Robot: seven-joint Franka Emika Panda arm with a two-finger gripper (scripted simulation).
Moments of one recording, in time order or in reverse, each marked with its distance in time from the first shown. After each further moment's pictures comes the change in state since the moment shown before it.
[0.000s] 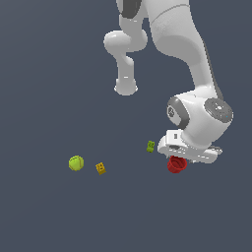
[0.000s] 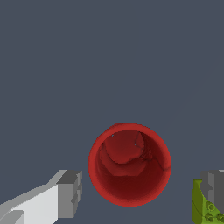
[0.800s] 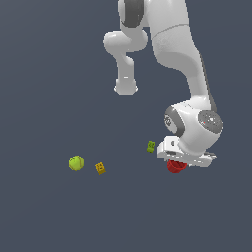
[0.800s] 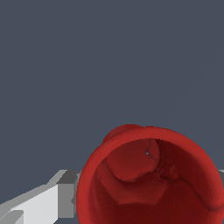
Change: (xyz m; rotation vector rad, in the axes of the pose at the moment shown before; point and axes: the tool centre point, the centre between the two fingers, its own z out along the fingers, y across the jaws) arm -0.003 -0.003 0.044 0.000 -0.001 0.008
